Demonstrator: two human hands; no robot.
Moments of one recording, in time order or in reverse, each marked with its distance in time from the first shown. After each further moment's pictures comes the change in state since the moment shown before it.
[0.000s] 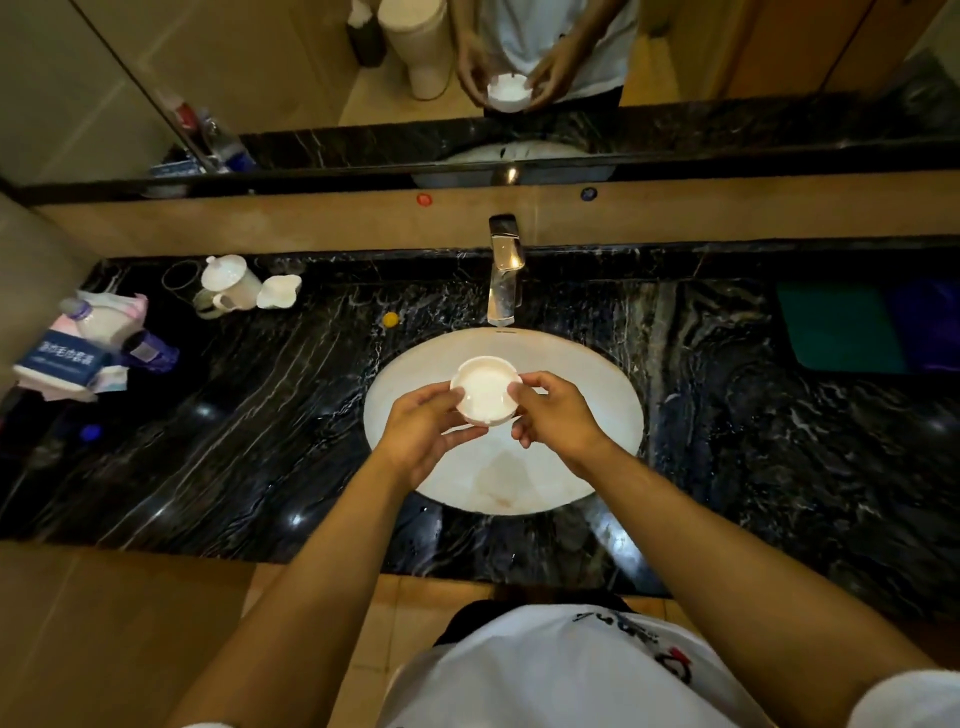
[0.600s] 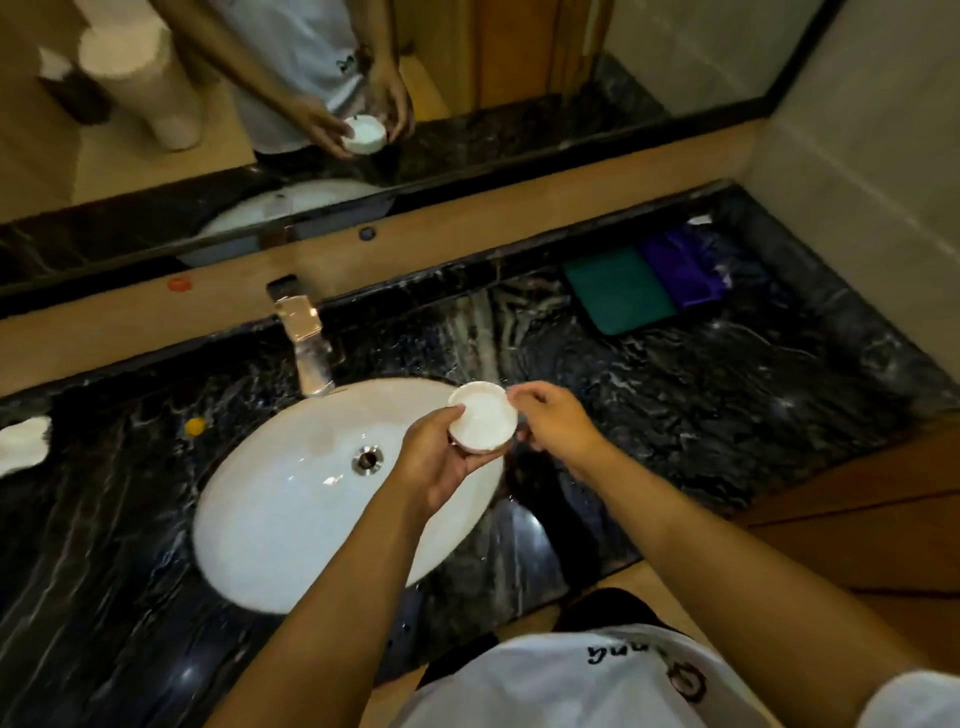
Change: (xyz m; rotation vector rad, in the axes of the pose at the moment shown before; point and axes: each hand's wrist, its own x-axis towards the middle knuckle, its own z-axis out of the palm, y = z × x) left_hand 0.034 -0.063 0.181 -0.018 -0.339 -0.380; right_hand -0.022 0.018 -0.157 0.003 0.484 0.056
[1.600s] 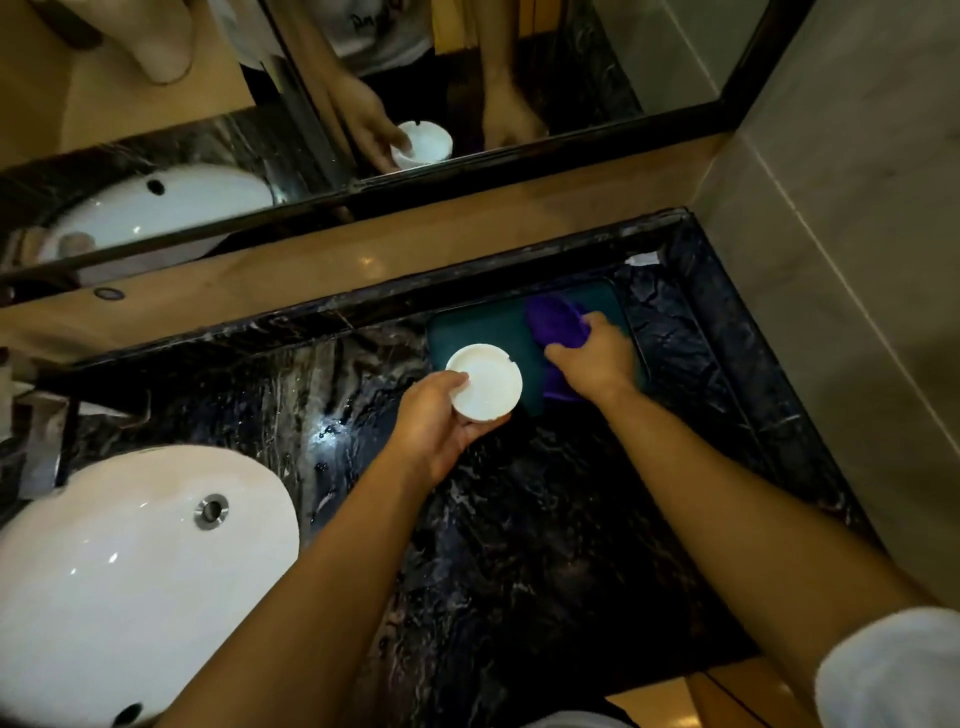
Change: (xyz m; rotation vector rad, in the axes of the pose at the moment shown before) left_hand 0.203 -0.047 0.290 0.011 0.238 0.025; right_hand 0.279 -0.016 -0.306 -0.570 0.186 -0.036
